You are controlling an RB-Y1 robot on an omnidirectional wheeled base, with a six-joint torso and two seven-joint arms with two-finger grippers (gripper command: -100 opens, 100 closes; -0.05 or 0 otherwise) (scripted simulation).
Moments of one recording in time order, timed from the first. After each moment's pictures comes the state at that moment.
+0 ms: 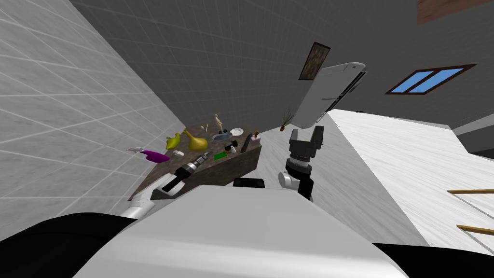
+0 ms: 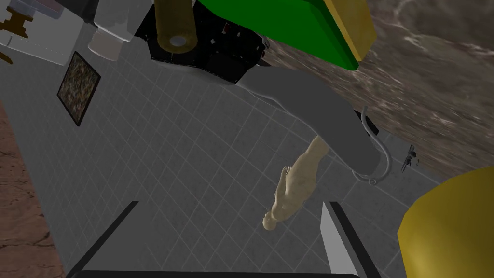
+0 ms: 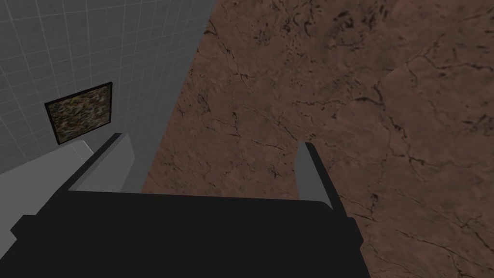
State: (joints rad) left arm 0.56 0.86 0.04 -1.74 -0.30 -0.42 0.04; right arm 0.50 0.03 0.06 -2.31 -0.02 -0.62 -0.02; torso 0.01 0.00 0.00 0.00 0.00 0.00
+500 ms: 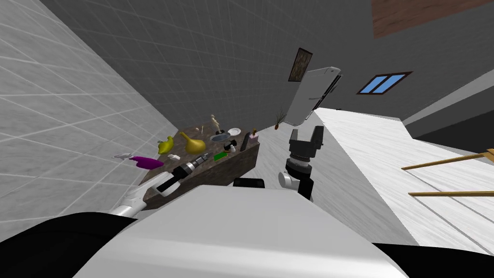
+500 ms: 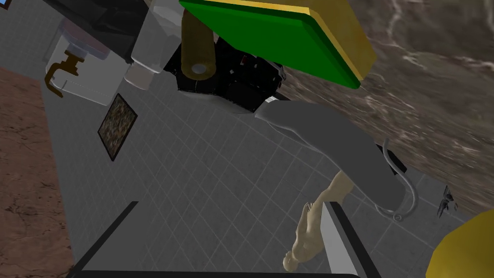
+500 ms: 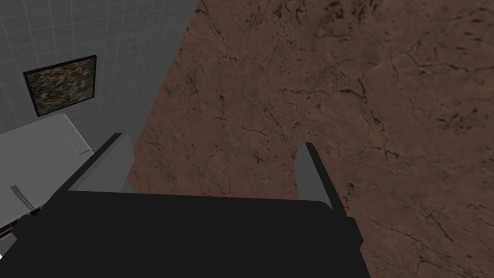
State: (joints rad) left arm 0.58 0.99 0.01 -1.77 -0.28 -0.41 0.11; right arm 0.50 0.03 0.06 -2.31 -0.02 -0.62 -0.02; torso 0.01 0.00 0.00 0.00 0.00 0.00
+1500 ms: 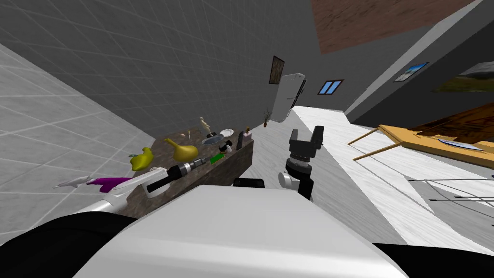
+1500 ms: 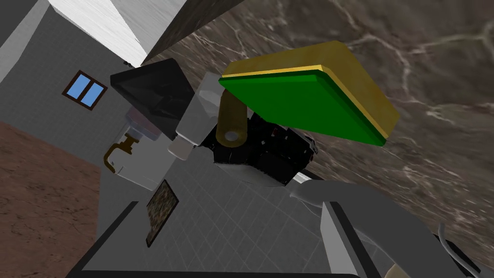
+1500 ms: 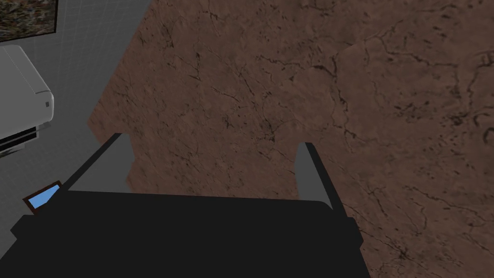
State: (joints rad) left arm 0.64 1.26 -0.07 -1.82 -0.26 -0.39 0.27; right arm 0.50 0.03 0.06 -2.31 -0.02 -0.62 -0.02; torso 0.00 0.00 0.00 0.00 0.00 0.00
